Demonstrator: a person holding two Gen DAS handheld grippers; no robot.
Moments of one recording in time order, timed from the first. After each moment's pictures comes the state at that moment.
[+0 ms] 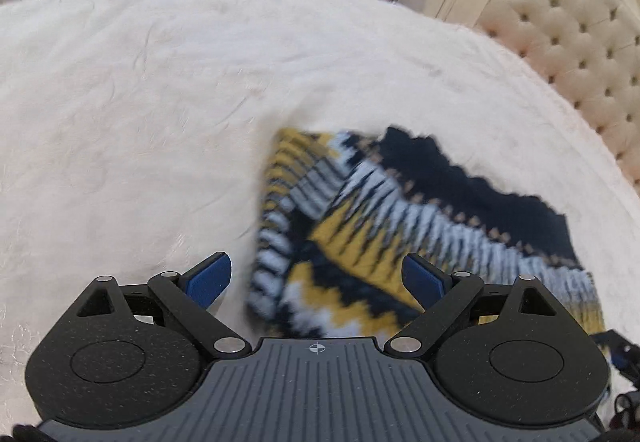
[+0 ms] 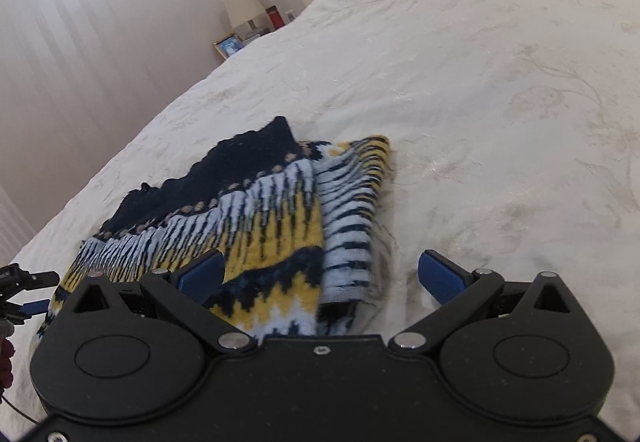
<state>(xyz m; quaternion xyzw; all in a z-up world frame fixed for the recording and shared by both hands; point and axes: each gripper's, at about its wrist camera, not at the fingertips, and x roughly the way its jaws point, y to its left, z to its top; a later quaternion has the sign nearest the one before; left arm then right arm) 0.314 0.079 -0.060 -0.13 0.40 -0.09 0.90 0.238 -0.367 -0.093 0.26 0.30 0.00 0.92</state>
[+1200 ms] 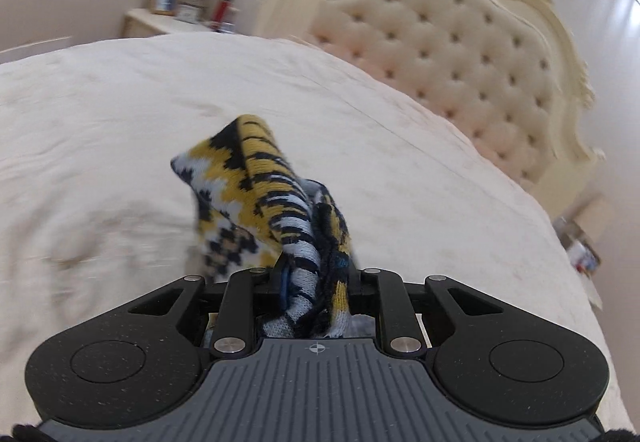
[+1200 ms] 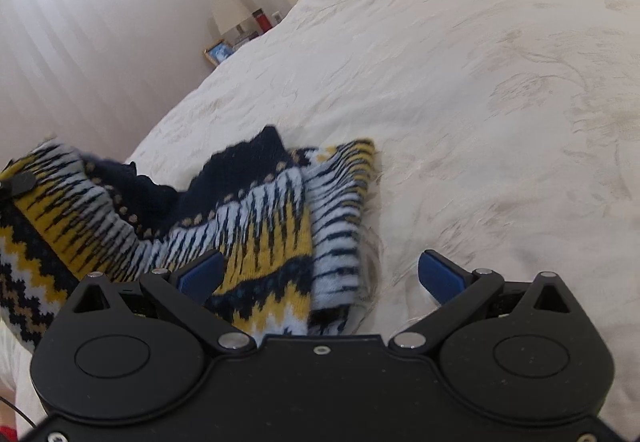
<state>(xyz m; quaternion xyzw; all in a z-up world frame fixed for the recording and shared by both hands) 0.308 -0.095 0.037 -0.11 0.33 -0.30 0.89 0.231 -0.391 -0.088 0.32 0.30 -0.01 0.90</state>
